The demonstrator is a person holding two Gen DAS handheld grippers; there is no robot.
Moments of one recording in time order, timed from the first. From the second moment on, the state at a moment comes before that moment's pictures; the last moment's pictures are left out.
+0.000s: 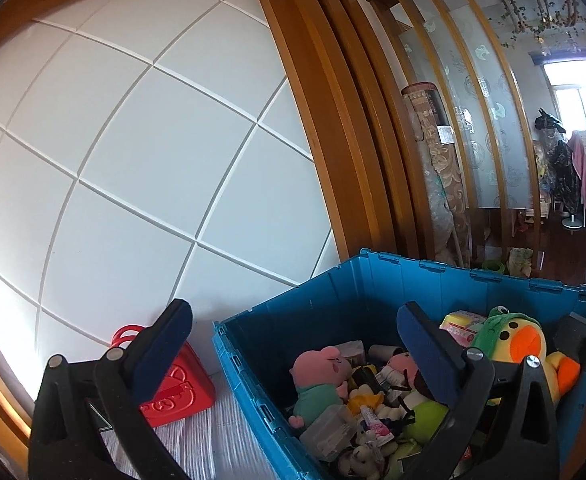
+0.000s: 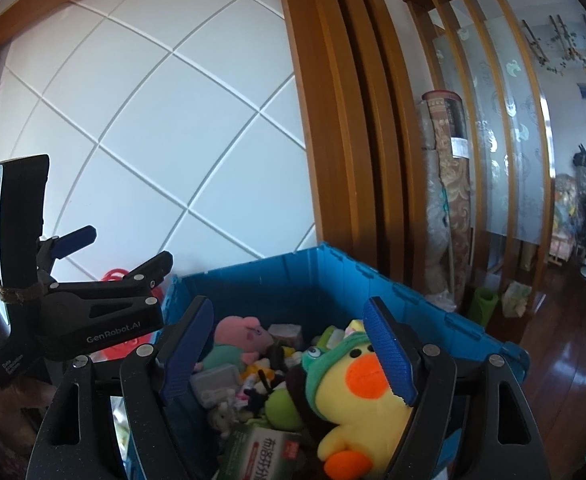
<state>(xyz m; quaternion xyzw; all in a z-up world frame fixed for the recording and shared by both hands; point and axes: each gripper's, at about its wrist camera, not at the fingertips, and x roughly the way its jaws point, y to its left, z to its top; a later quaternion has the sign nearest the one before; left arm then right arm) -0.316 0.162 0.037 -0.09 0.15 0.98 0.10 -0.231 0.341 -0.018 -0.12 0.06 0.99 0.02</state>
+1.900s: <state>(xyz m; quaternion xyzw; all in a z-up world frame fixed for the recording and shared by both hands) -0.277 -0.292 -0.105 -0.21 0.11 0.96 -0.13 -0.348 -0.031 -0.240 -0.36 -0.09 0.90 -0.24</state>
